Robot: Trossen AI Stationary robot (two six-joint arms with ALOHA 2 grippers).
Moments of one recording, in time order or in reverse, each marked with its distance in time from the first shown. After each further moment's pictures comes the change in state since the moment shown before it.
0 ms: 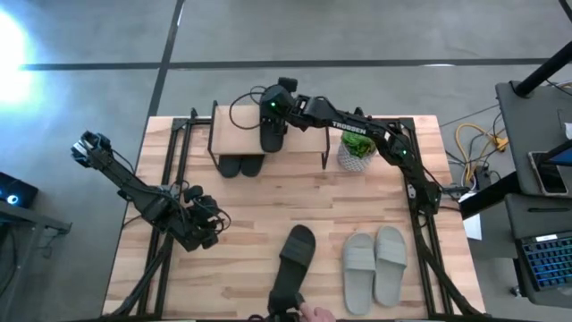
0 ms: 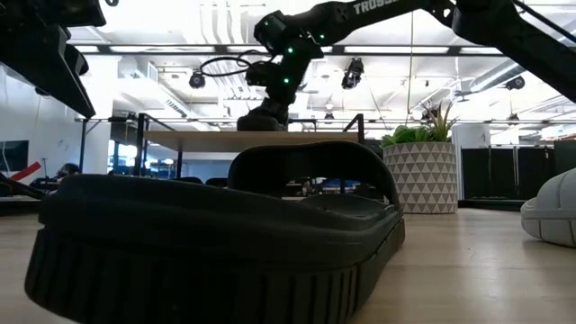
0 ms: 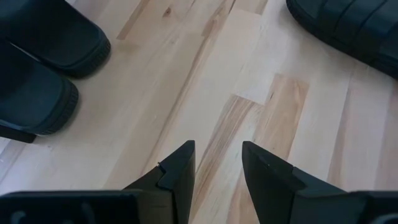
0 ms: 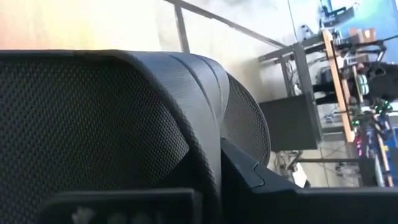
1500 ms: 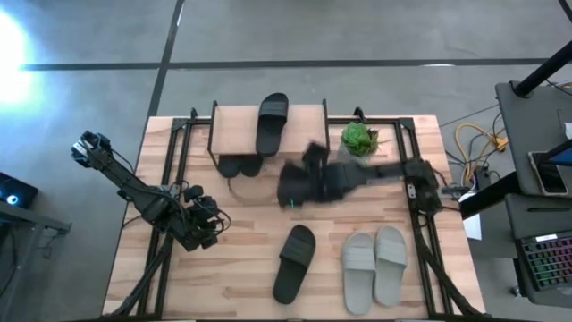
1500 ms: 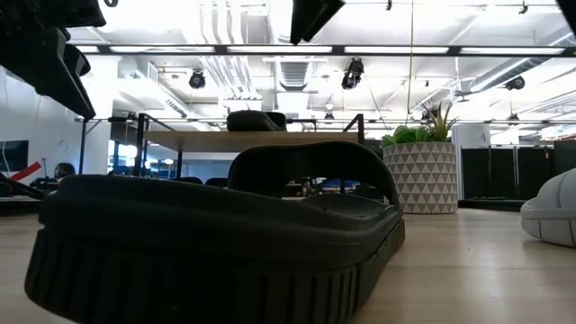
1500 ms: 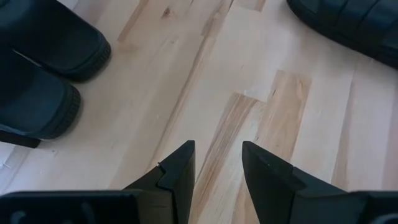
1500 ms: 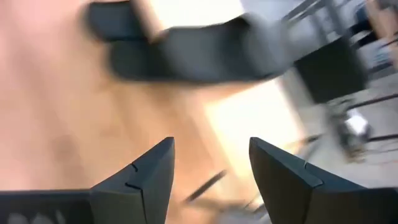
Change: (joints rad) left arm 0.000 0.000 -0.004 0.000 -0.001 0.036; right arm 0.558 -0.229 -0.009 -0.731 0.234 0.978
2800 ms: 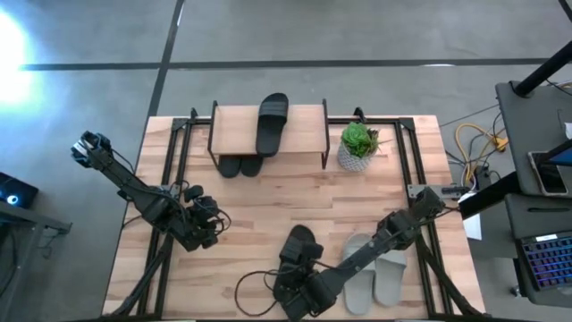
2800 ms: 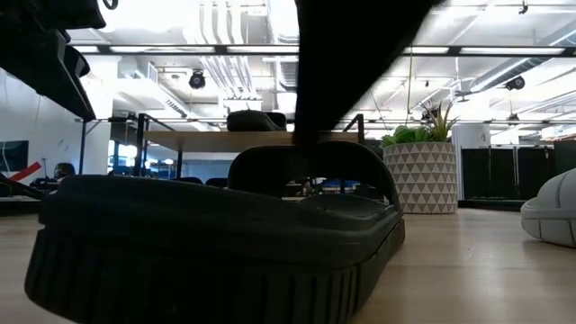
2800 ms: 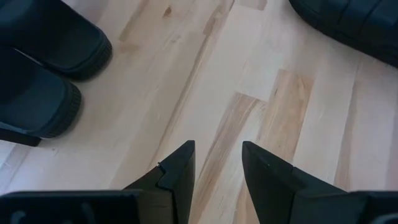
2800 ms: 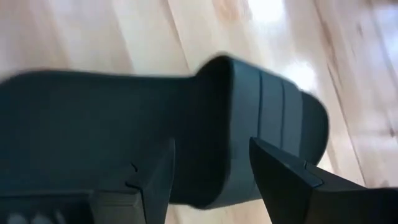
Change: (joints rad) left arm 0.000 0.002 -0.007 0.004 -0.005 -0.009; right arm 0.436 0.443 0.102 0.034 -0.228 0.498
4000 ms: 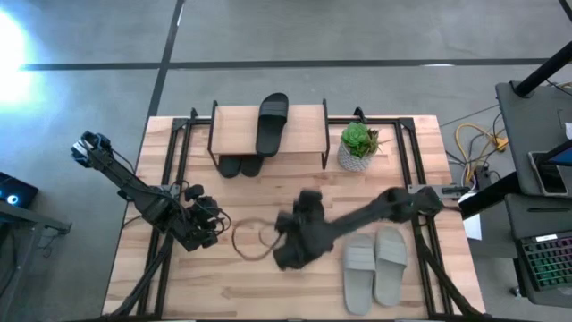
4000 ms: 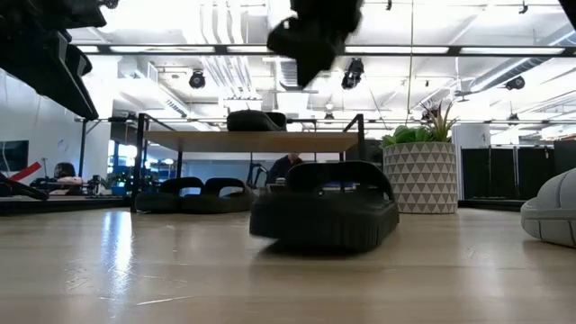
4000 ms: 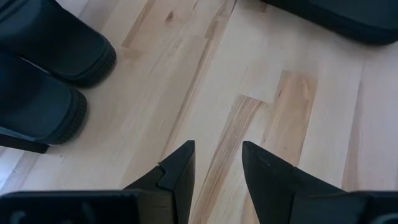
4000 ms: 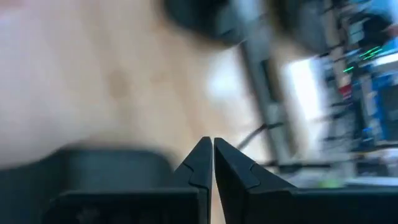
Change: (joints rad) left arm 0.000 0.000 -0.002 0.001 -0.017 0.031; right arm -0.214 -0.141 -0.080 -0.248 0.402 -0.183
